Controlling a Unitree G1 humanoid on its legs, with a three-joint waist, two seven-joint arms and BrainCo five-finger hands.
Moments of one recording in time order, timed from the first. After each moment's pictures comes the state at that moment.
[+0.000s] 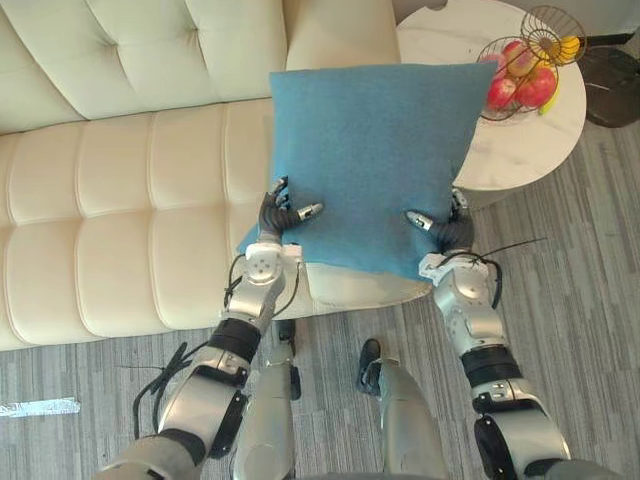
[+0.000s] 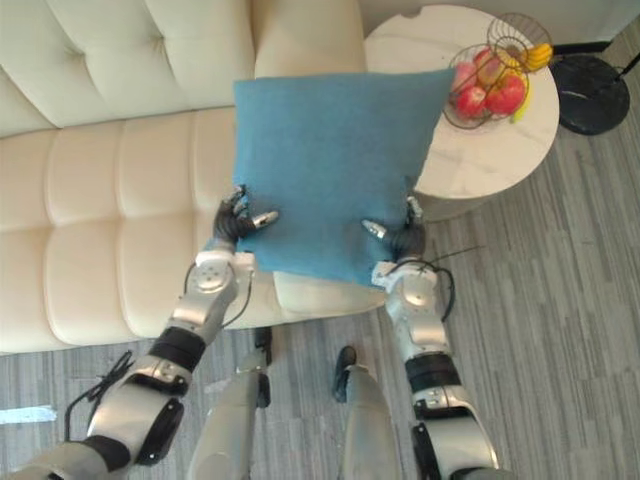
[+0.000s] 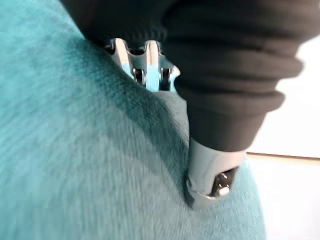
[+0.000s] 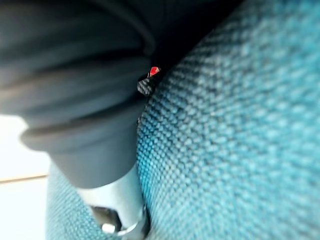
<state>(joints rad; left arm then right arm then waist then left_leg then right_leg) -0.68 0.14 -0.18 0.61 -0.24 -0.14 0.26 -0.53 -0.20 0.00 0.41 0.34 -0.12 -0.24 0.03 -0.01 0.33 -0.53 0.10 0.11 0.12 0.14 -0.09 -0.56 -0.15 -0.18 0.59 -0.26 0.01</state>
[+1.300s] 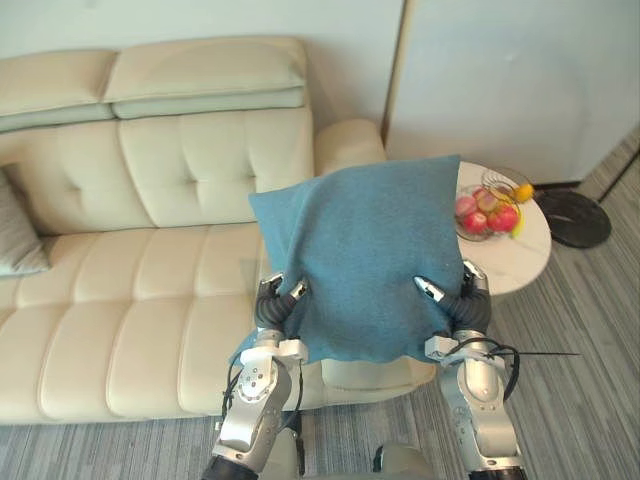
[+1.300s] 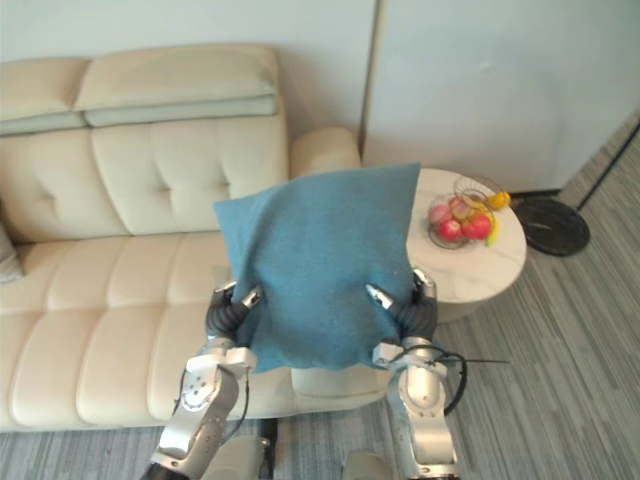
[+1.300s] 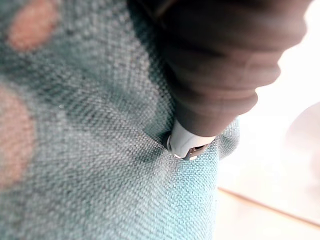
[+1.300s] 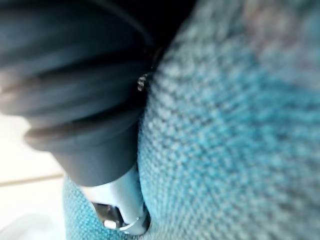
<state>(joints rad) 0.08 0.03 -0.32 -0.05 -0.35 -0.17 0.30 0.12 -0.06 0.04 -0.14 0.16 -0.20 -0.23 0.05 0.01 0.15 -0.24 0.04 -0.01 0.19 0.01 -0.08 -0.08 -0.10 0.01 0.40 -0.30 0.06</state>
